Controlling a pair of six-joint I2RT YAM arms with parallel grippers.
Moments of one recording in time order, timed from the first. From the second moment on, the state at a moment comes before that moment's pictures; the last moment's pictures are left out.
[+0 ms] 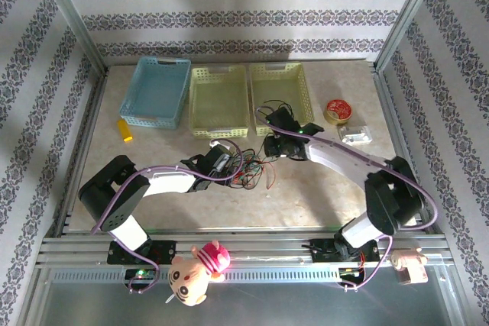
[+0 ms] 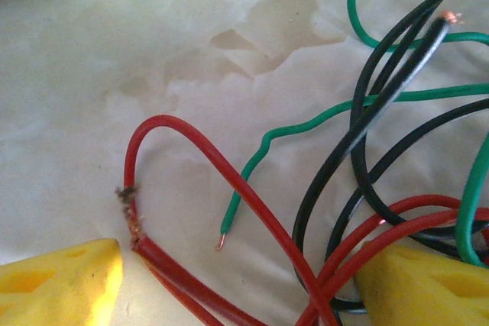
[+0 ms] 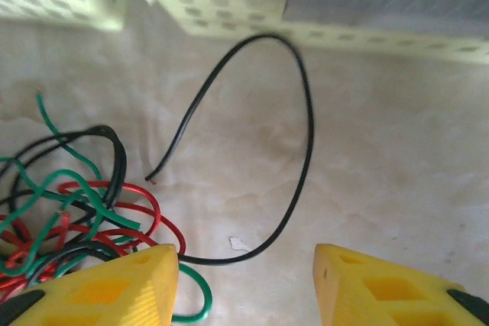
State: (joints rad) left arm -0.75 1.64 0.71 -0.07 -0.28 -0.39; right arm 0.60 1.57 1.04 -0.61 0.12 0.45
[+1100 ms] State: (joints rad) left arm -0.77 1.65 0.73 -0.07 -0.30 -0.37; right arm 0.56 1.76 1.00 -0.49 0.16 0.66
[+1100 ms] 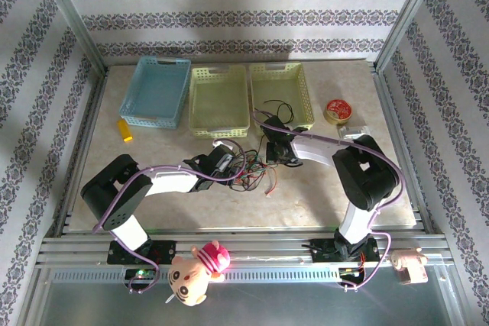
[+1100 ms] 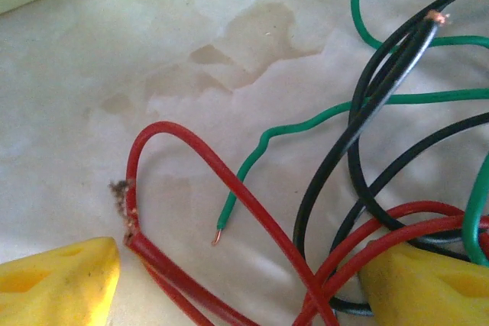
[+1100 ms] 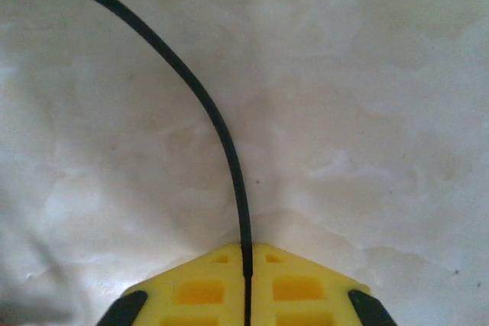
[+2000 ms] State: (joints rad) left arm -0.78 1.66 0.73 -0.05 -0.31 -0.36; right arm 0.23 1.09 1.11 -0.49 0.51 0.46
